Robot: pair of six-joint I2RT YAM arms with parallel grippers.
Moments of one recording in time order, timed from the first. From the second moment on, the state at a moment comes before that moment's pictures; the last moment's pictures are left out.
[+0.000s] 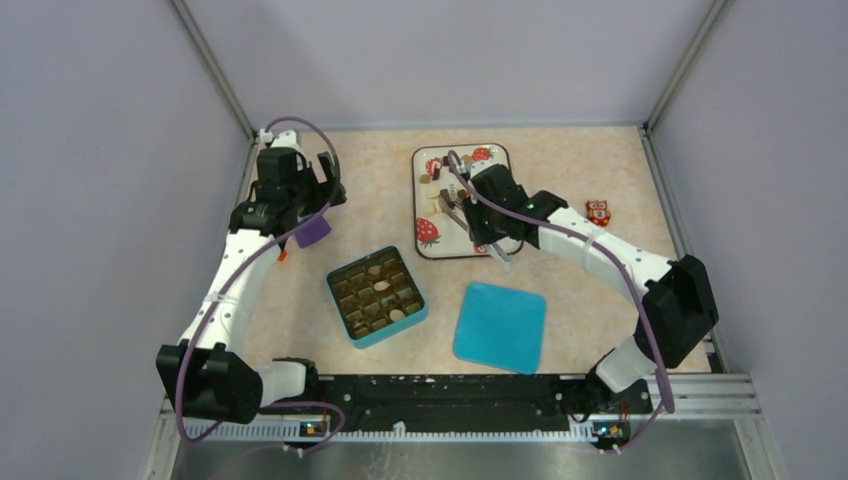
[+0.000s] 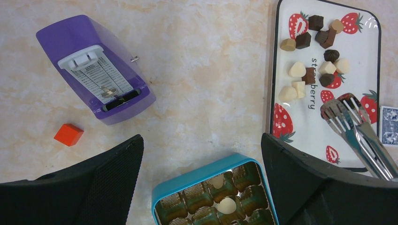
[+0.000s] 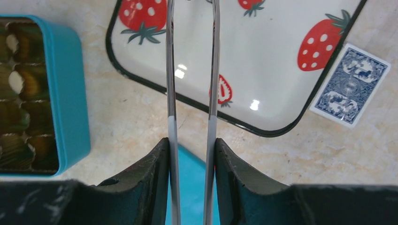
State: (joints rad) left arm -0.10 1.23 1.18 -0.52 -0.04 -0.35; right arm 0.69 1.56 1.28 -0.60 0.14 0.18
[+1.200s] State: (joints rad) left arm -0.10 1.21 1.18 -0.53 -0.02 -0.36; right arm 1.00 1.59 1.28 -0.57 0.04 0.12
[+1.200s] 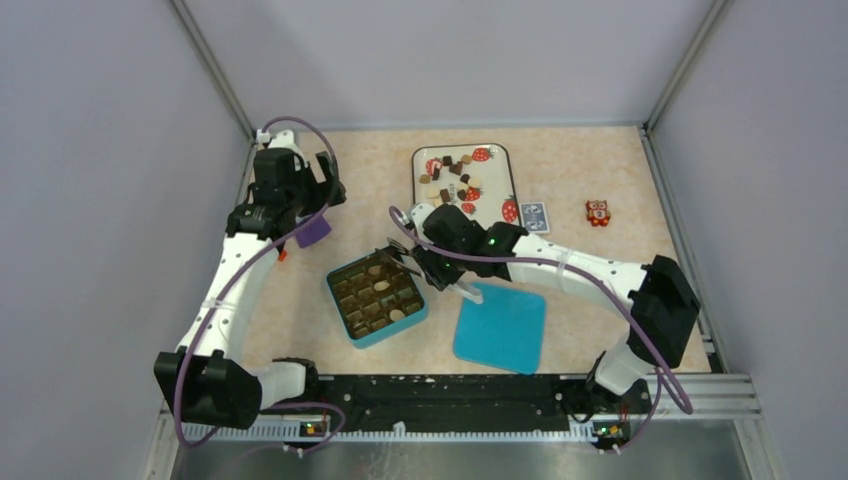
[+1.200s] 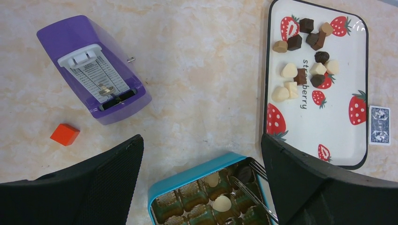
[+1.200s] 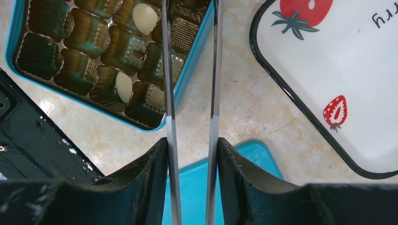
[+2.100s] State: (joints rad) left arm -0.10 1.21 1.18 -0.53 -0.02 -0.36; right arm 0.73 1.43 1.25 -0.48 0.03 0.24
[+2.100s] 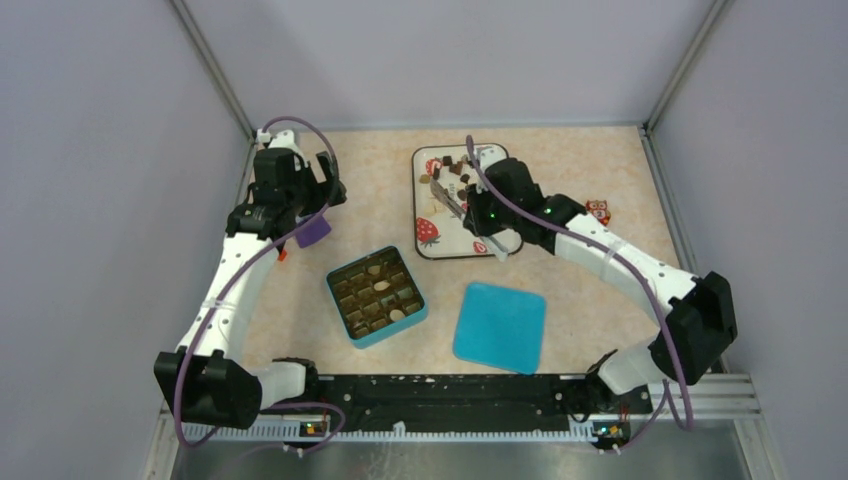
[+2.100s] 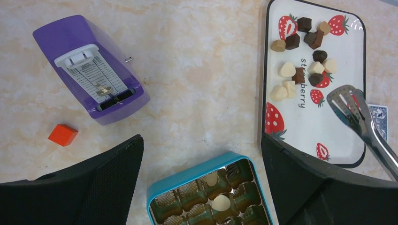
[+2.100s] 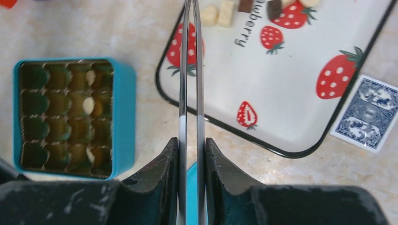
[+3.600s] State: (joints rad) left arm -0.10 1.25 1.19 -0.53 0.04 -0.37; right arm 0.68 1.69 1.24 -0.45 0.09 0.27
